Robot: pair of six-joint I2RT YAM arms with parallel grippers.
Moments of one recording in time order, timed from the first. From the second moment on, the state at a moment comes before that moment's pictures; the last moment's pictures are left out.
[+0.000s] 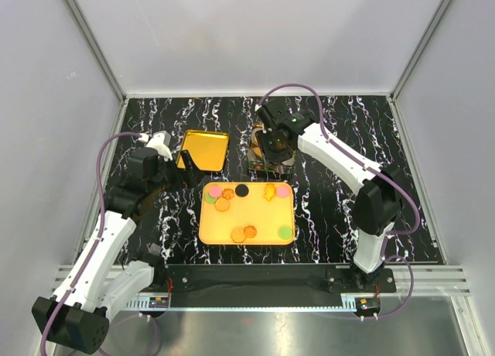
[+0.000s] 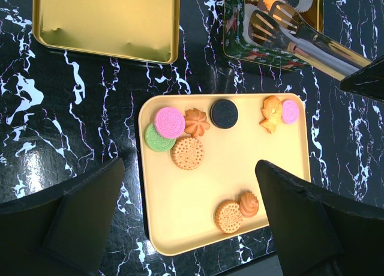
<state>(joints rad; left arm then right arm) -0.26 0.85 0.82 -0.57 0.15 -0.44 0.67 1.85 1.74 -0.98 0.06 0.31</state>
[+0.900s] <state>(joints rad) -0.26 0.85 0.82 -0.57 0.15 -0.44 0.67 1.68 1.71 -1.00 0.00 0.31</state>
